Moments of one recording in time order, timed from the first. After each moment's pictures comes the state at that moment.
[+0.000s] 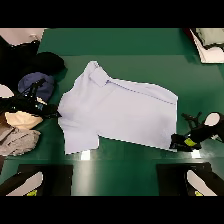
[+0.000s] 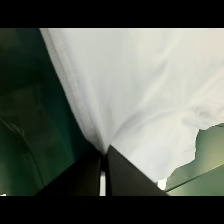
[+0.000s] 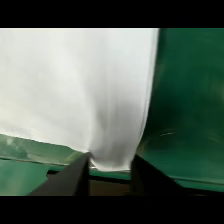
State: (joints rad) left arm 0.14 -1.10 0.87 1.06 -1.29 -1.26; right arm -0.16 -0.96 0.48 -1.33 1.41 1.59
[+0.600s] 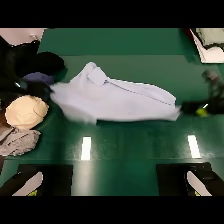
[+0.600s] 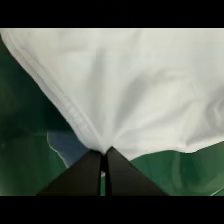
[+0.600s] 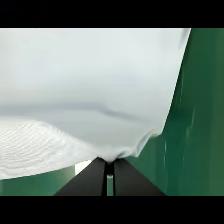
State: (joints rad) left arm 0.14 -1.00 1.26 0.93 -1.30 -1.28; right arm -0.09 -0.79 0.99 -1.33 1.25 1.63
